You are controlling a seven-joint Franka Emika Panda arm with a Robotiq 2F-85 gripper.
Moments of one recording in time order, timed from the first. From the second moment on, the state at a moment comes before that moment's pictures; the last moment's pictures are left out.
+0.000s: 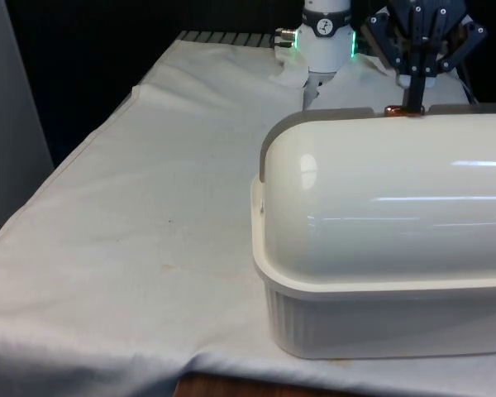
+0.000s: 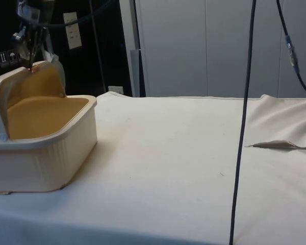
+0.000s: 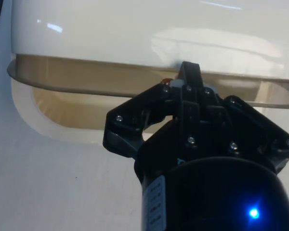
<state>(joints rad) 0.24 0.46 -0.09 -1.62 -0.16 2.55 0.12</state>
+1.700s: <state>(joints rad) 0.24 0.33 -0.06 -1.85 -0.14 2.36 0.12</state>
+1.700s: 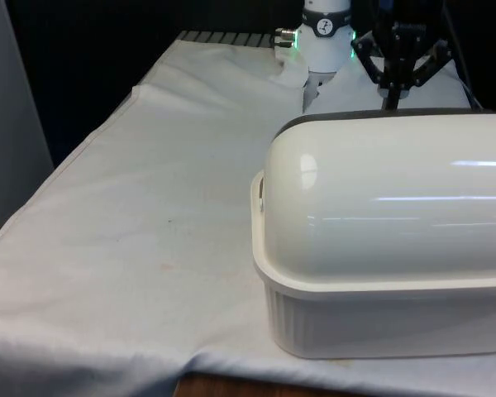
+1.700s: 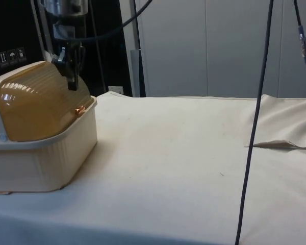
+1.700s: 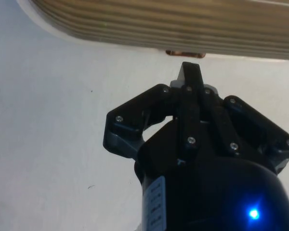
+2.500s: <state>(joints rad) 0.25 0.19 -0.05 -2.06 -0.14 2.37 0.13</state>
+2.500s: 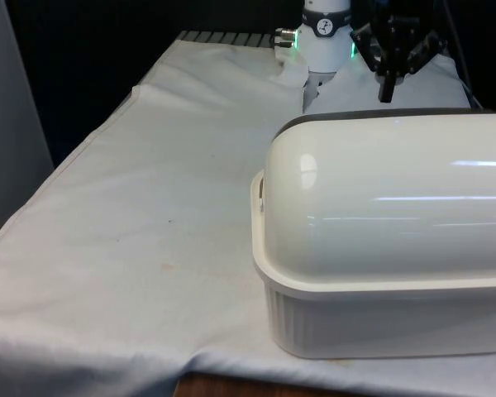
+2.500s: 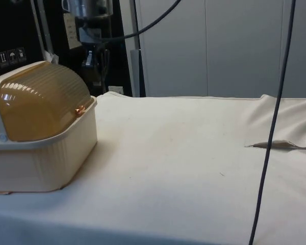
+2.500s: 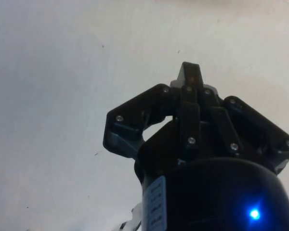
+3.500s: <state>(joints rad) 0.25 0.08 -0.05 -2.19 -0.14 2.40 0.12</state>
